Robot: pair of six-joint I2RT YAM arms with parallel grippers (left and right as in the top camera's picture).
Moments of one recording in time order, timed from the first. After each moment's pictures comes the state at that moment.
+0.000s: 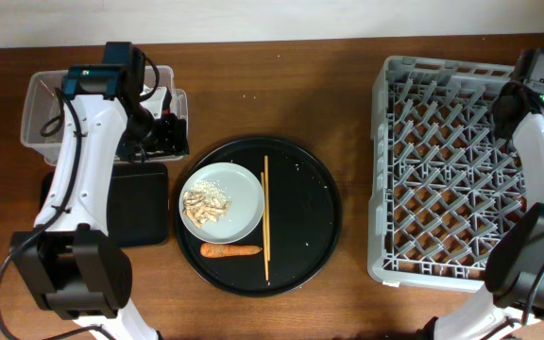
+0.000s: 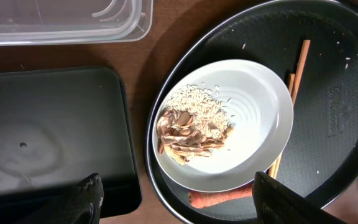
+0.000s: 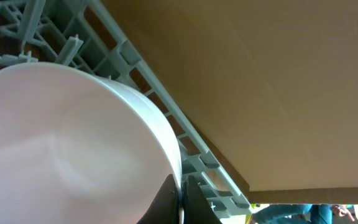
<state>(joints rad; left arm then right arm) -0.02 1.89 1.81 -1.39 0.15 -0.05 -0.34 1.87 1.53 -0.67 1.01 0.07</state>
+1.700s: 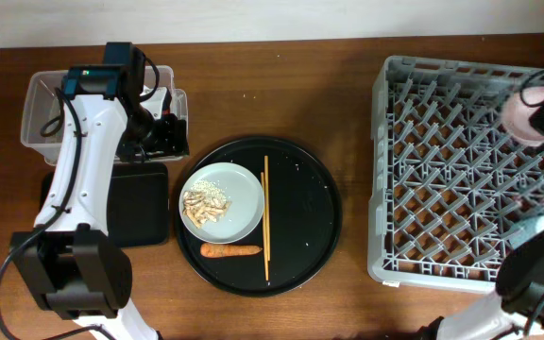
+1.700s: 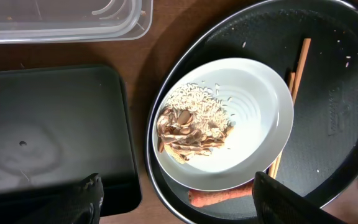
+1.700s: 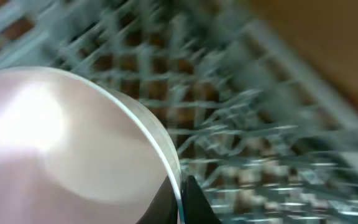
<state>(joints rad) -0.02 1.89 1.81 -1.39 0.15 -0.05 -0.50 1.84 1.67 -0.84 0.37 0.30</state>
